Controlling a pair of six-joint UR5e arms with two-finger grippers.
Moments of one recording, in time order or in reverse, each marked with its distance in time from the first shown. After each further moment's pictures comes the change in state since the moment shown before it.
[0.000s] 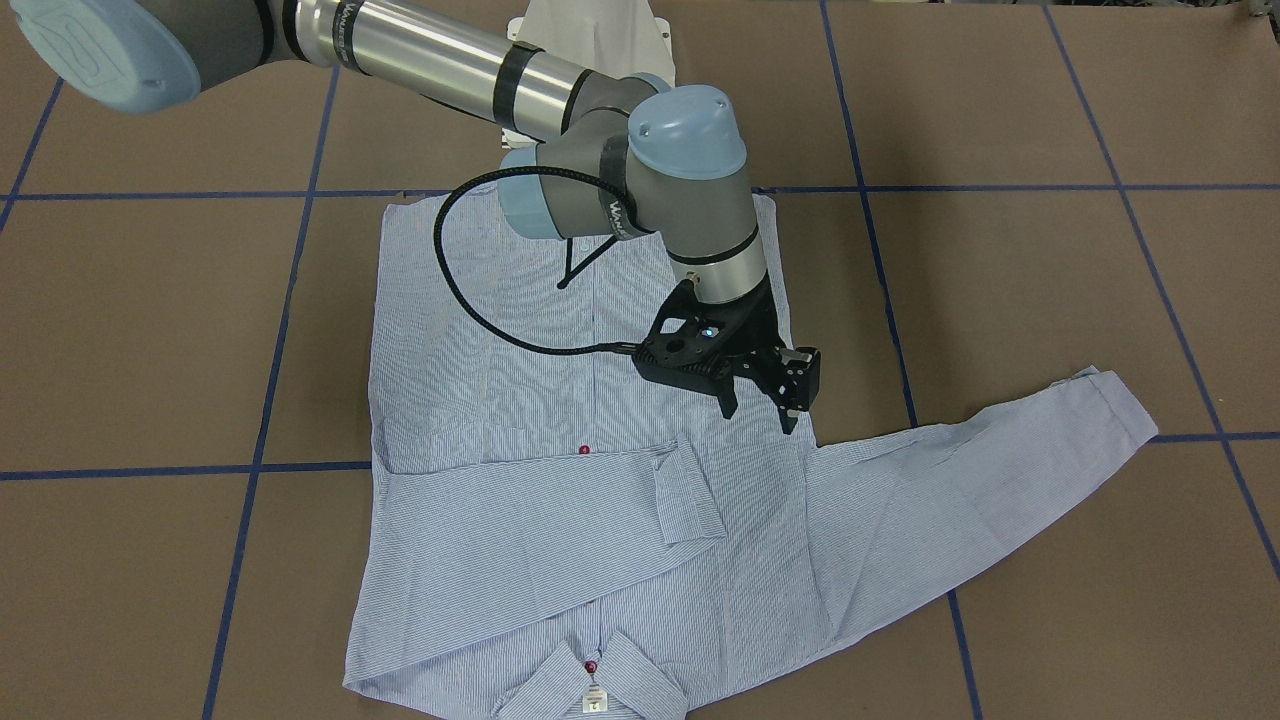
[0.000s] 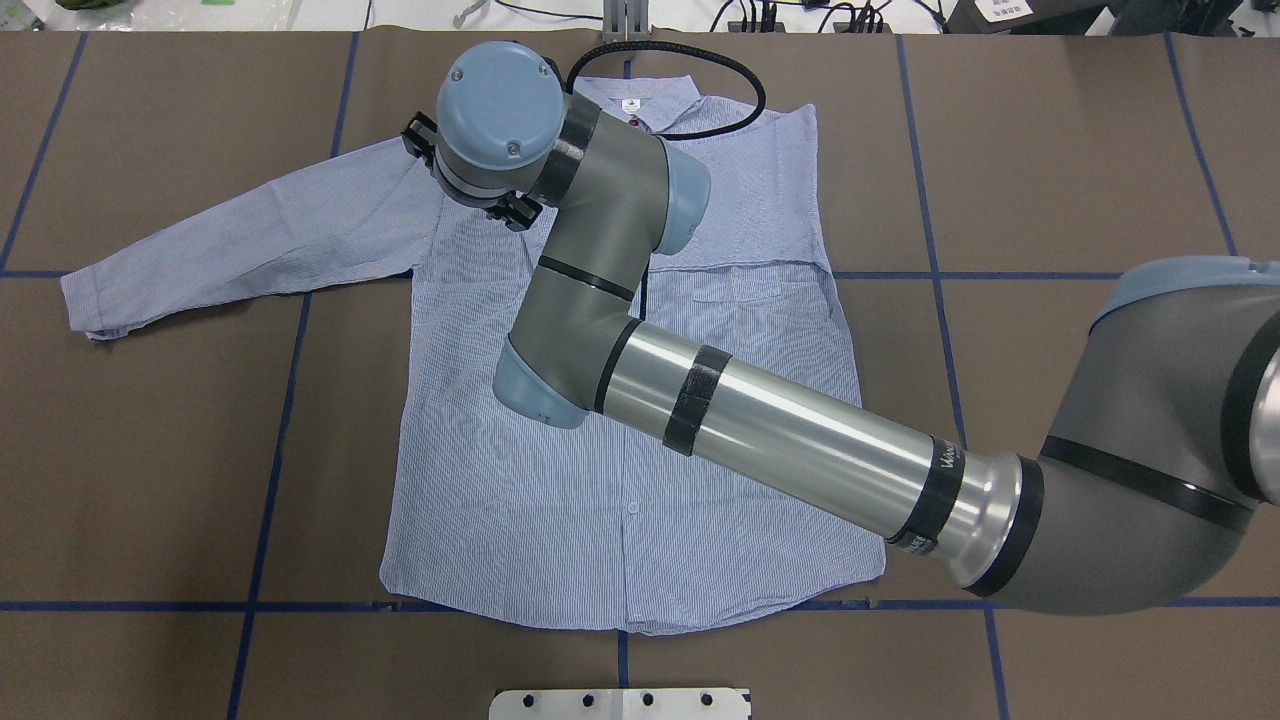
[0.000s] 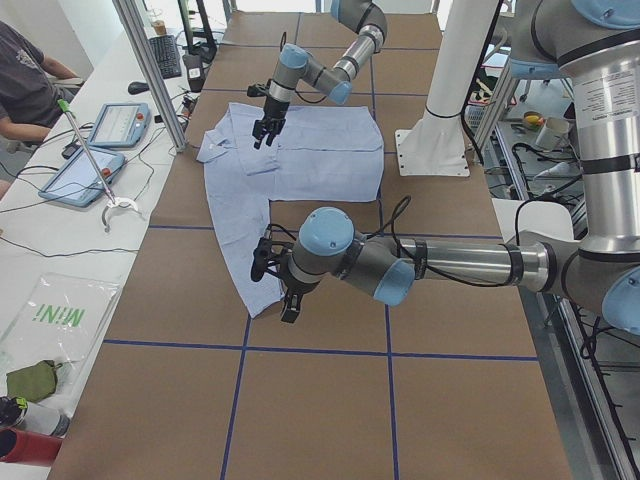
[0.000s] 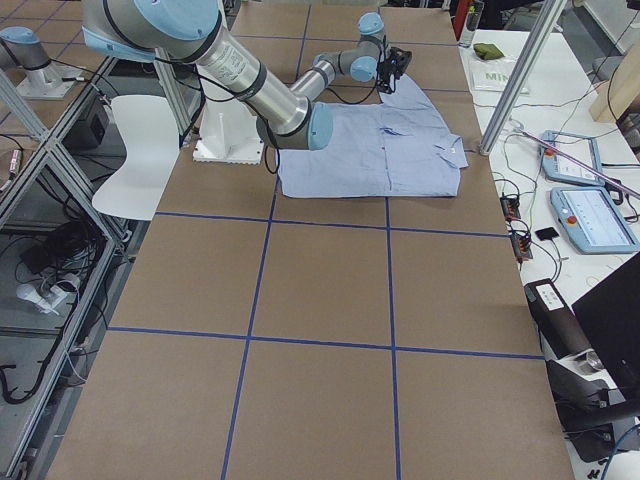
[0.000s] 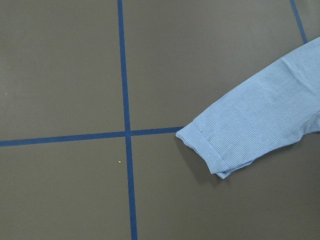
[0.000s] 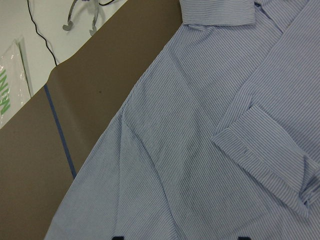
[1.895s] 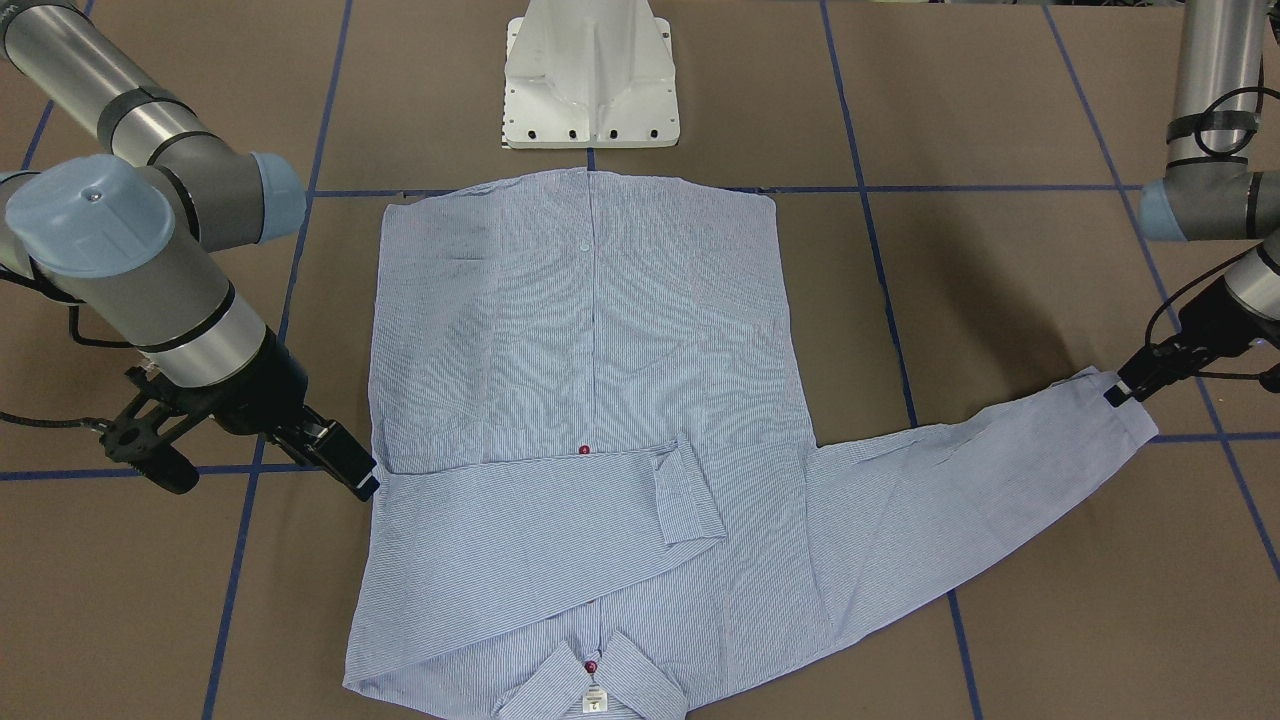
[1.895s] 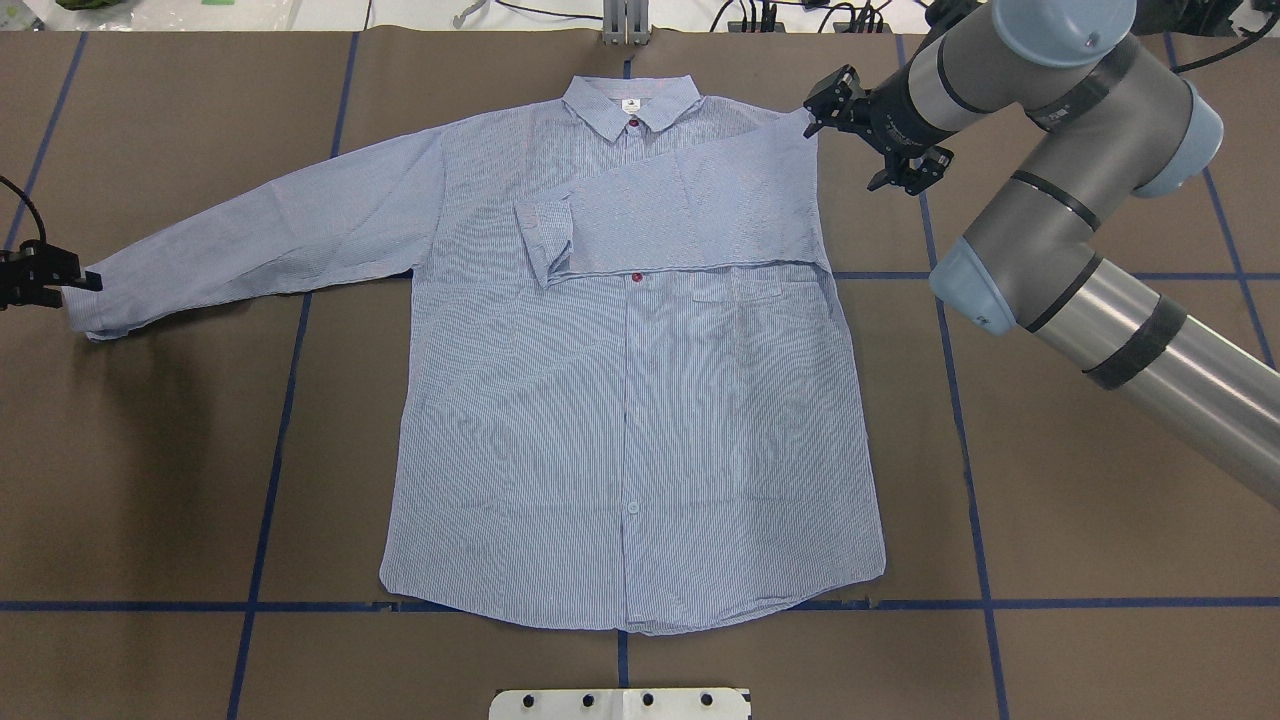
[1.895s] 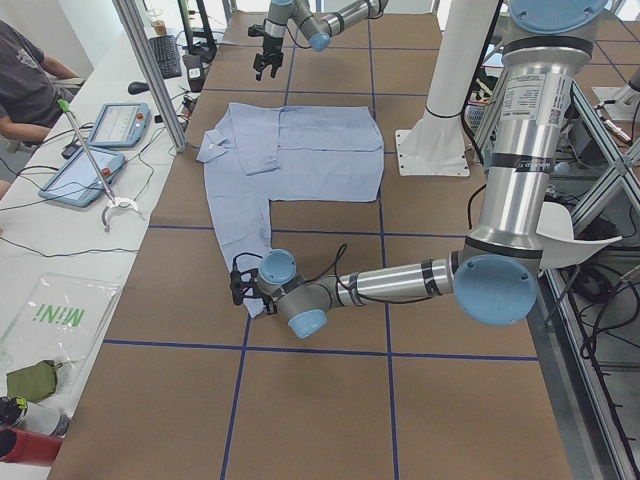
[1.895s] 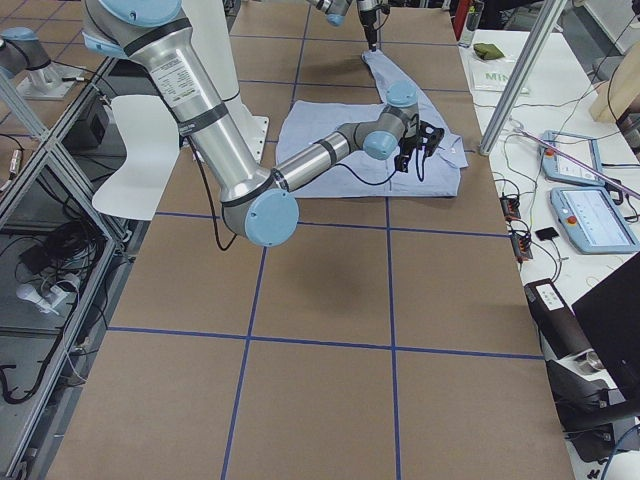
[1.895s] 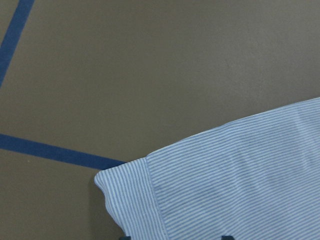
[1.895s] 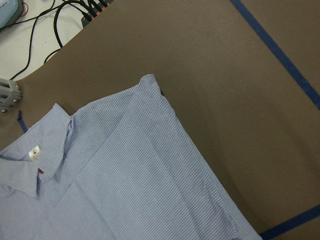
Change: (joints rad) left arm 0.403 -0.316 0.636 -0.709 0.126 -0.876; right arm 0.344 -0.624 0.469 -0.029 0.361 -0.218
